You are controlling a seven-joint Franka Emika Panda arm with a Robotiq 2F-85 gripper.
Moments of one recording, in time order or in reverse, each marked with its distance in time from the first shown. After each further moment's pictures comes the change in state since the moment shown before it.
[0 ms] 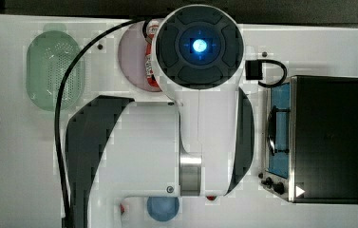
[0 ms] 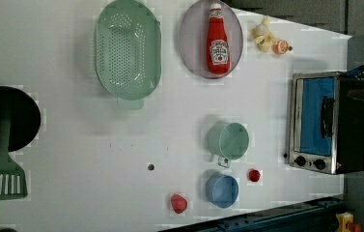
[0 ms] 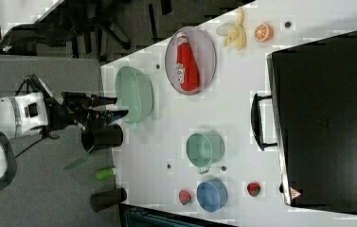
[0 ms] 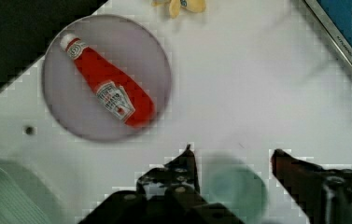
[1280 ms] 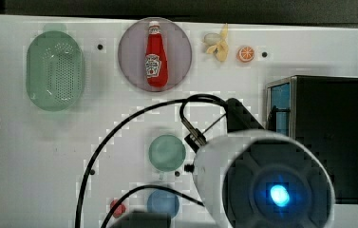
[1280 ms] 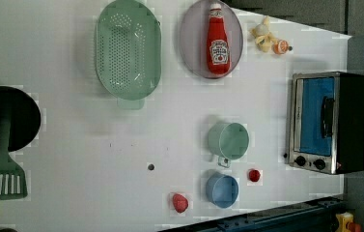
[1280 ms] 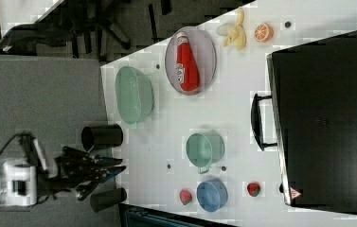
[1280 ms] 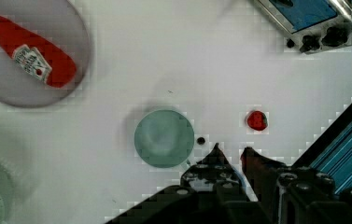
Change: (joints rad) arm -0.014 -0.307 -0.064 -0.199 -0.016 -0.185 0.061
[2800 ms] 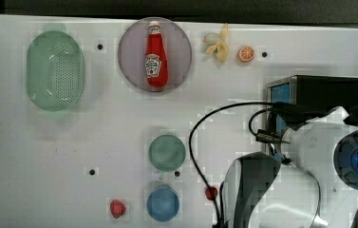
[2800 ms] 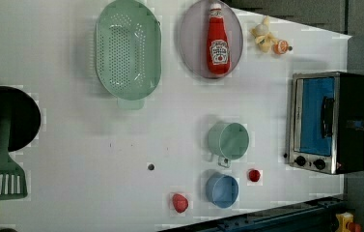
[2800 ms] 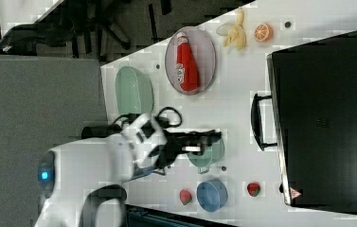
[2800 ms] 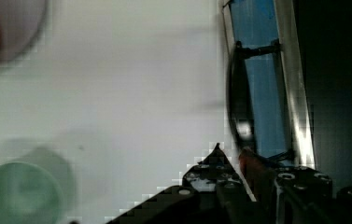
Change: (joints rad) arm -0.003 0.198 -0.338 -0.230 -0.086 0.563 -0.936
